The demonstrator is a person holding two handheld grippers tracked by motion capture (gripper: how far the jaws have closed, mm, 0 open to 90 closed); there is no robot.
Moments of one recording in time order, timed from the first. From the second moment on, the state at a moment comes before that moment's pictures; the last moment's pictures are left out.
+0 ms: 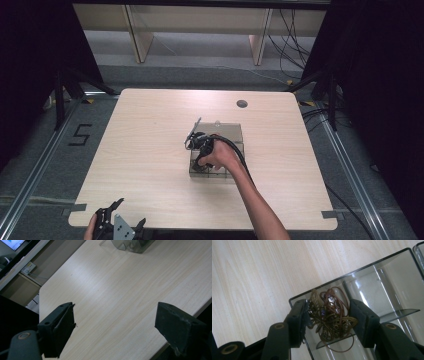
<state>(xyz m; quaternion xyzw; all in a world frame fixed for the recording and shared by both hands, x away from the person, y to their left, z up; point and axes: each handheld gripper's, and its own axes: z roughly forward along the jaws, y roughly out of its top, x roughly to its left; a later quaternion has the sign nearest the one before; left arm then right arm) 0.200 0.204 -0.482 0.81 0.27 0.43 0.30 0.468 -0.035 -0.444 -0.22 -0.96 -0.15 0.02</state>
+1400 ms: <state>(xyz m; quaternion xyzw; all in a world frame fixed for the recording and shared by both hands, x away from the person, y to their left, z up) 0.200 0.201 -0.484 0.80 0.28 0.43 0.31 0.453 -0.070 -0.406 -0.24 -0.95 -0.22 0.01</state>
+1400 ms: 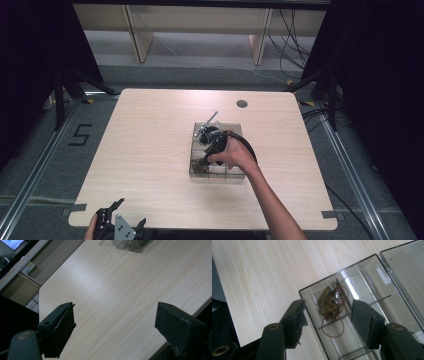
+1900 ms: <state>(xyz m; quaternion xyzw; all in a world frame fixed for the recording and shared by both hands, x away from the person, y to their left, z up) 0.200 0.201 -0.483 0.81 0.28 0.42 0.31 0.444 -0.072 -0.400 -0.24 -0.95 -0.22 0.00</state>
